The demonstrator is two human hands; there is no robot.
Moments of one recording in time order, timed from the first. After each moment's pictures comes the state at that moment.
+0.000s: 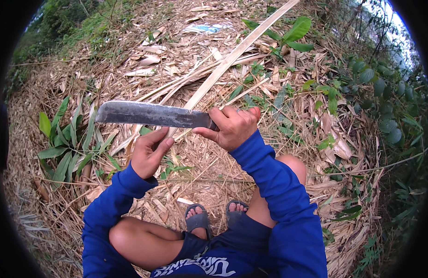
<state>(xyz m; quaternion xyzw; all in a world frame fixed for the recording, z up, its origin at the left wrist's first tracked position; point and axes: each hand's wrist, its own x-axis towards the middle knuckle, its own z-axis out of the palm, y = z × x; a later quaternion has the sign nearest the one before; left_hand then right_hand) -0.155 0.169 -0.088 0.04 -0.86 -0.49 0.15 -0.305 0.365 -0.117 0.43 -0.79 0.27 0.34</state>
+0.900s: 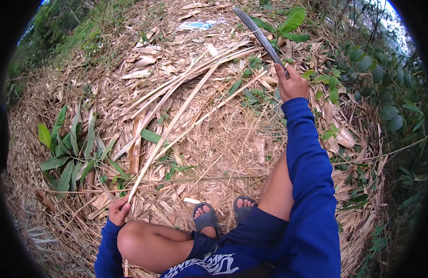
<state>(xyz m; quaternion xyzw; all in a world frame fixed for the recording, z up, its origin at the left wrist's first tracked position) 0.073 0.059 -0.149 0.25 -0.80 -0.54 -0.02 -0.444 0.448 -0.140 0.08 -0.90 0.35 0.25</state>
